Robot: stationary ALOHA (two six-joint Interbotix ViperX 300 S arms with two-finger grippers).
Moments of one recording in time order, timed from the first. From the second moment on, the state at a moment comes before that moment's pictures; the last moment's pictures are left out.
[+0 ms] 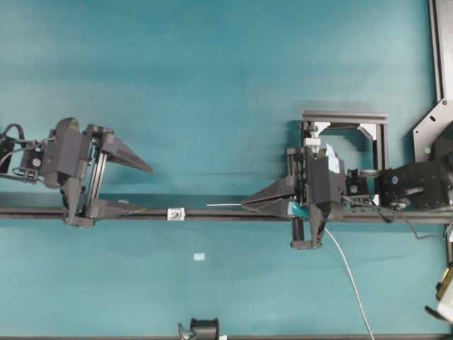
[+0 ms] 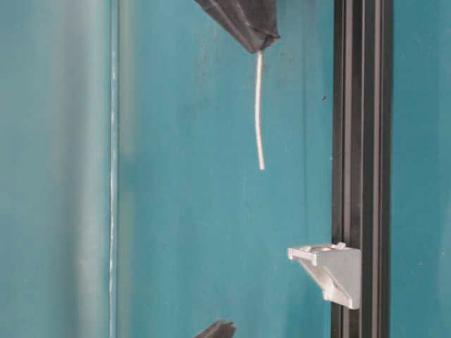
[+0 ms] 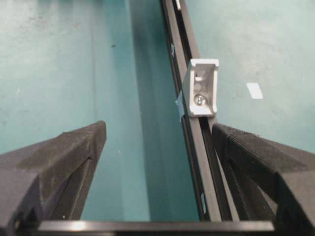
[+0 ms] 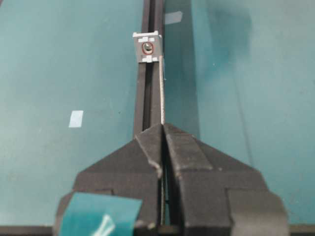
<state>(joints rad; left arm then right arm) -0.21 0.07 1.13 -0.05 -0.88 -0.10 0.39 0.09 0.99 0.45 -0.80 0.08</state>
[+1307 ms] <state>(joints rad) -0.25 0.22 1.07 -0.05 -0.96 -0.10 0.48 0.31 0.90 0.61 -0.97 0.02</state>
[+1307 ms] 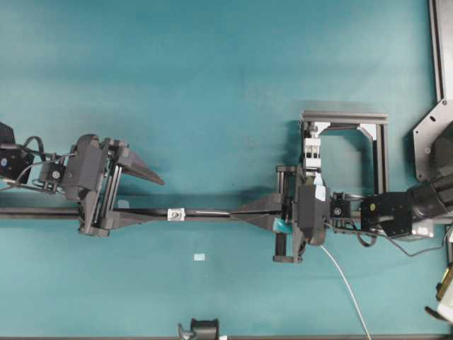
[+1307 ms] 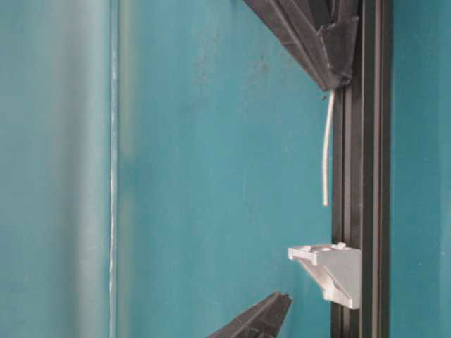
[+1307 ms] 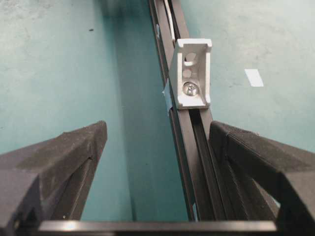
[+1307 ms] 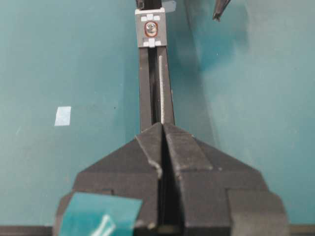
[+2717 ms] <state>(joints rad) -0.27 0.22 1.05 -0.05 -0.96 -0.13 0.48 0.35 0.87 0.62 -1.01 0.02</state>
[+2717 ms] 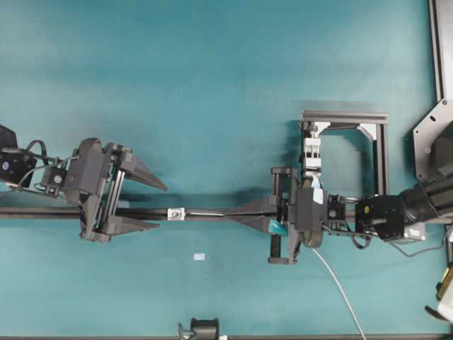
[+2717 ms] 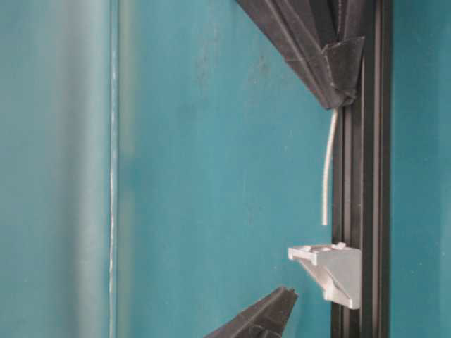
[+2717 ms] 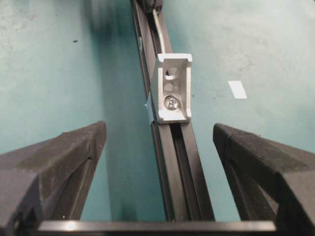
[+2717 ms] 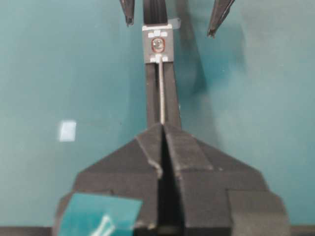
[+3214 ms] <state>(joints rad) -0.28 0.22 1.04 -0.05 -0.96 -0.13 0.48 0.35 0.87 0.62 -1.00 0.02</state>
